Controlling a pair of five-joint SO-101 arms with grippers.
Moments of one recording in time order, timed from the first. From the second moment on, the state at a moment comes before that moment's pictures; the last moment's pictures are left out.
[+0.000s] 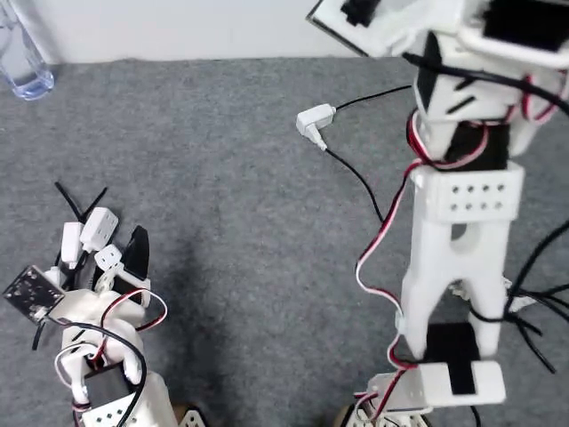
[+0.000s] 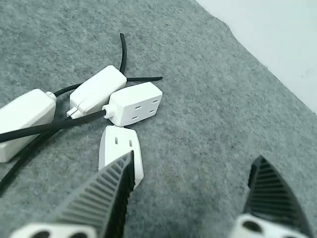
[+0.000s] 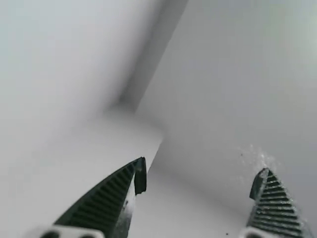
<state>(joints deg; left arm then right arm) -25.7 -103.5 96.9 53.3 35.8 -5.7 -2.0 -39.7 -31.2 115.7</state>
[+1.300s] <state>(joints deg) -25.7 -103.5 96.9 54.2 35.8 13.9 -37.5 -41.3 41.6 86.9</state>
